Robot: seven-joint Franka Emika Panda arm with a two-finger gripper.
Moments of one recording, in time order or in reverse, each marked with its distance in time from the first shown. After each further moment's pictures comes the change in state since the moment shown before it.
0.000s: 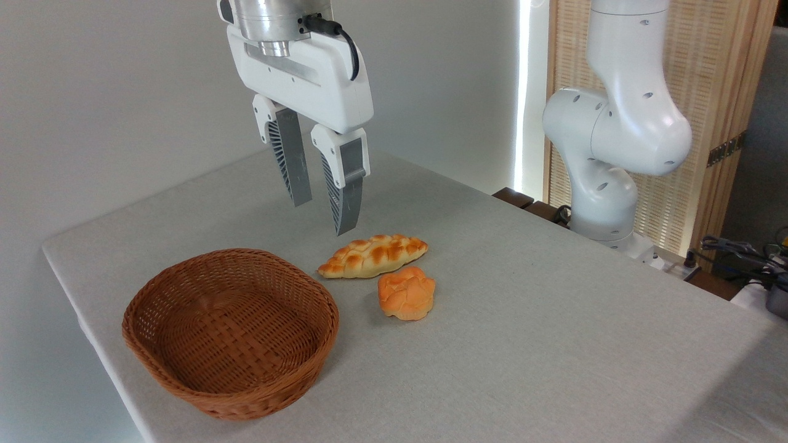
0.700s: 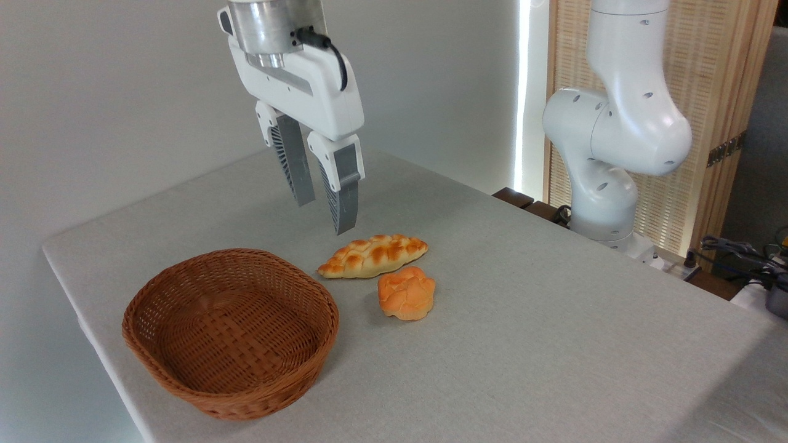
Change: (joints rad) arm -0.001 -0.007 -0.048 -0.046 0.000 -0.012 0.000
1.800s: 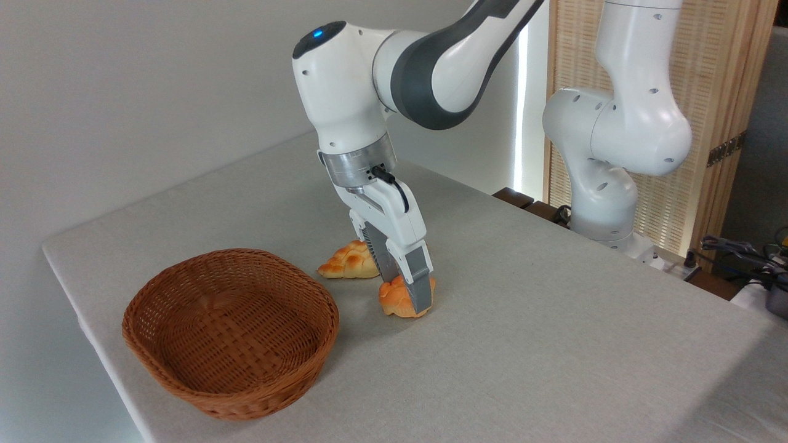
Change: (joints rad) arm -0.003 -0.169 -0.073 -0.653 0.132 0.392 0.012
